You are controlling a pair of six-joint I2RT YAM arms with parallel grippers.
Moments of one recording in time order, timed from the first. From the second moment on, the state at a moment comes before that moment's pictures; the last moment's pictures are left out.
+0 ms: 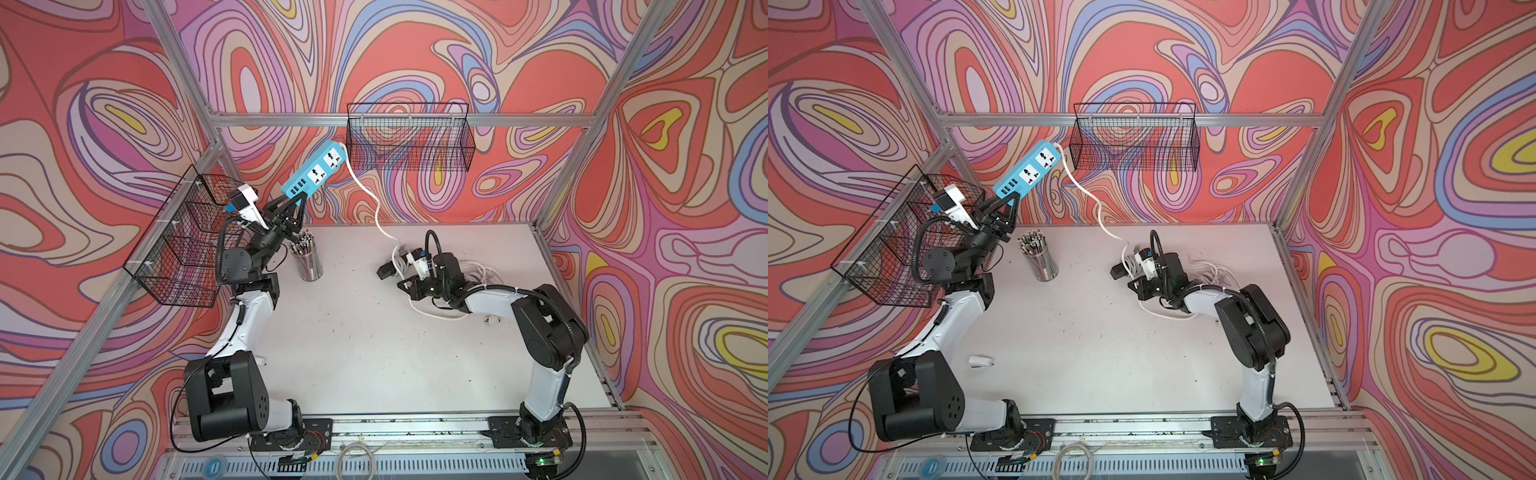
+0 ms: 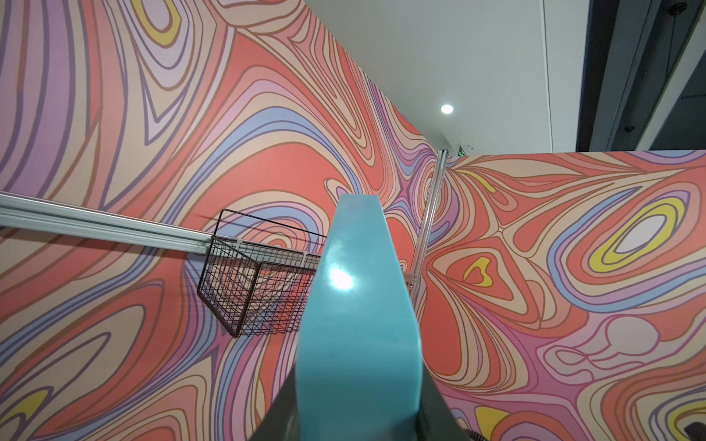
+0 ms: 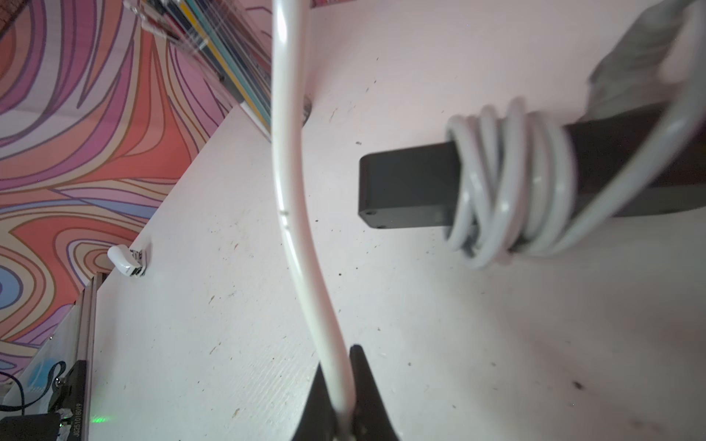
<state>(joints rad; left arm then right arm) 0.15 1.40 1.00 1.18 0.74 -0.88 0.52 1.93 1.08 0.29 -0.53 0.27</state>
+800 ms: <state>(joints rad) 0.05 1.43 1.00 1.18 0.73 -0.89 0.64 1.97 1.11 0.36 -0.44 0.21</state>
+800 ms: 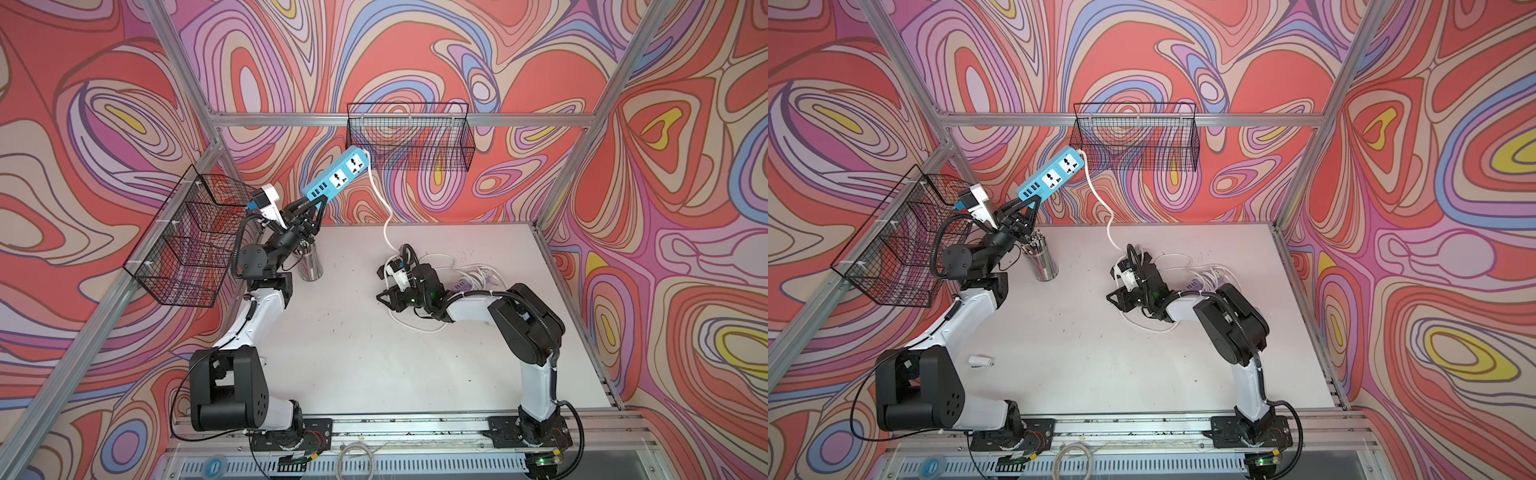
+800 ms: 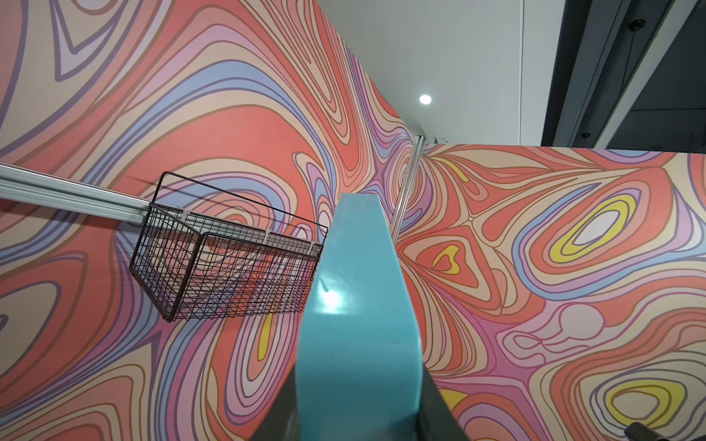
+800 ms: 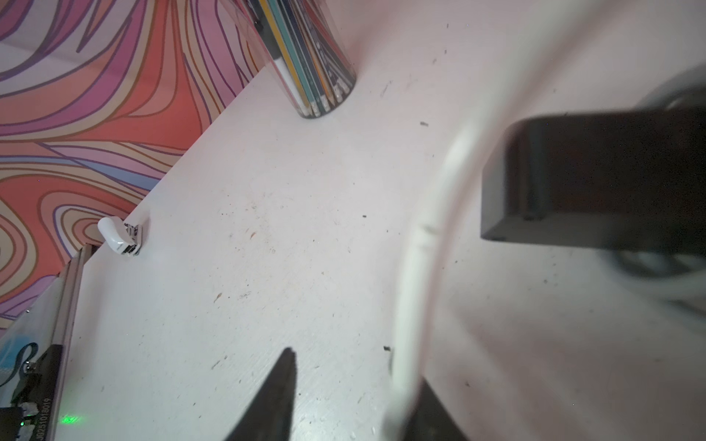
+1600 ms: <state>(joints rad) 0.06 1.43 1.00 1.18 0.73 -0.87 0.55 1.61 1.09 -0.11 -0.28 -0.06</state>
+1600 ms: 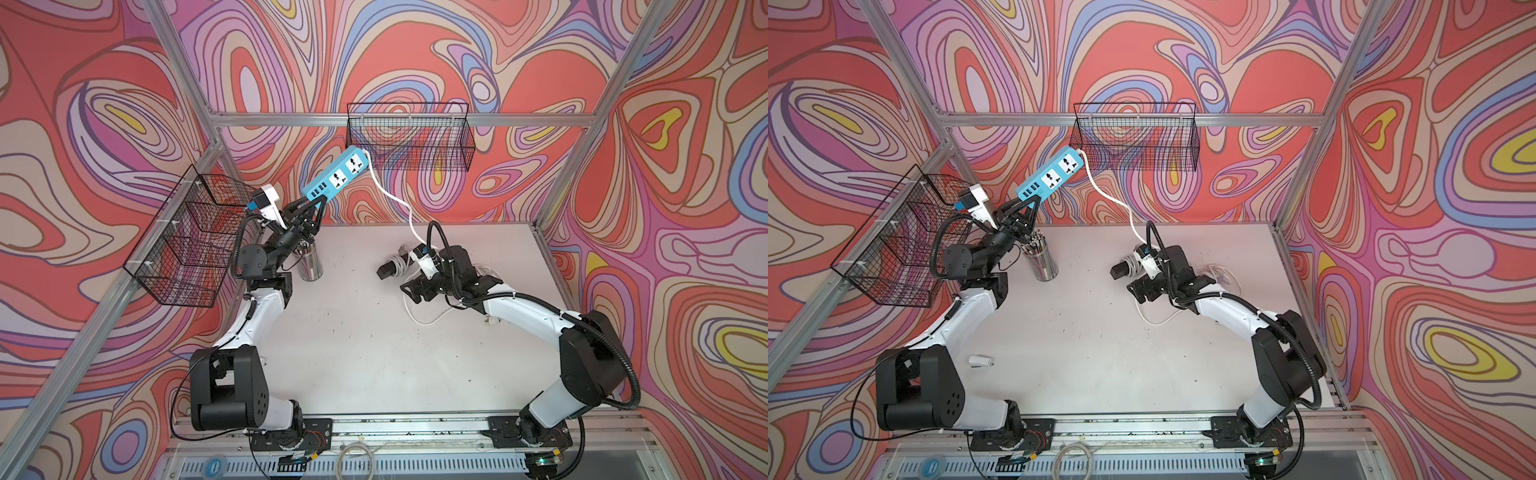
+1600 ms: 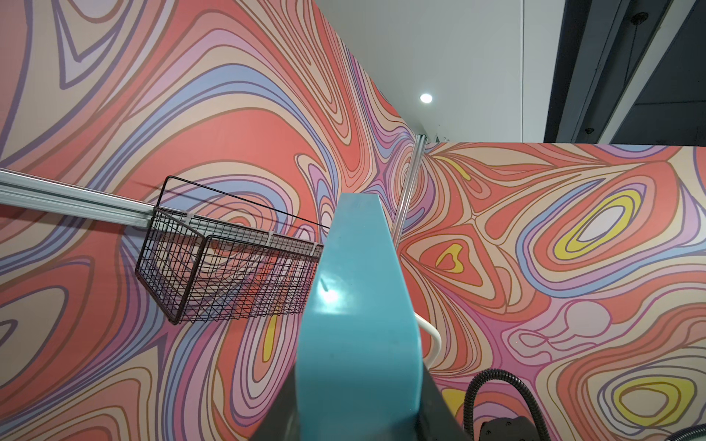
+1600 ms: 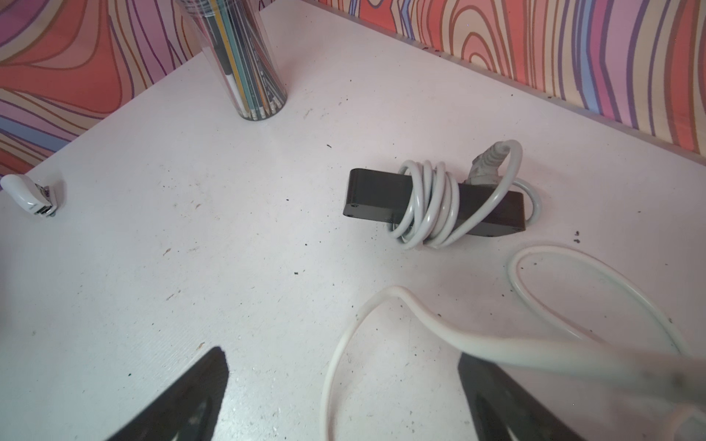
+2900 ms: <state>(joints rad) -0.18 1.47 1.31 0.21 0.90 -0.35 0.57 1.35 1.20 0.20 -0.20 -0.85</state>
